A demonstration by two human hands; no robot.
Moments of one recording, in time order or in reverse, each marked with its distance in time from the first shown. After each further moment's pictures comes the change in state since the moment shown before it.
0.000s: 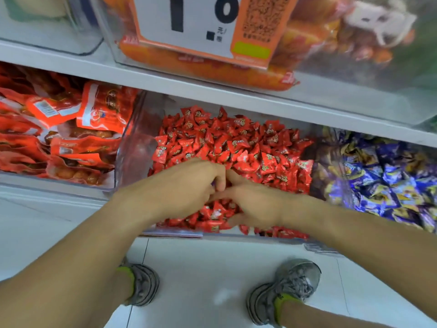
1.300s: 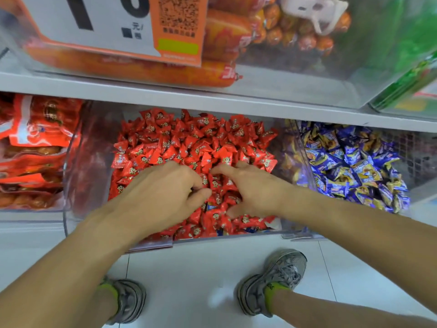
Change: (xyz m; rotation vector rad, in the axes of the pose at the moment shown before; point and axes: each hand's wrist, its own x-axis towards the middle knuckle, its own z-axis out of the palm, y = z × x) left_hand 0.008 0.017 0.010 0.236 0.207 0.081; right_hand -0.034 0.003 -0.017 -0.021 0.005 0.475
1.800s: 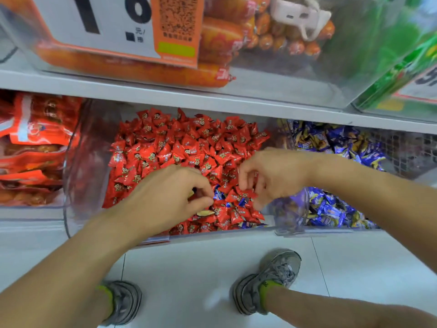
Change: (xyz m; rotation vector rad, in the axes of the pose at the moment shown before) left_hand -0.004 0.003 0.007 -0.240 -0.004 0.109; right_hand -0.027 0.021 -0.052 -0.018 -0.185 -0.037
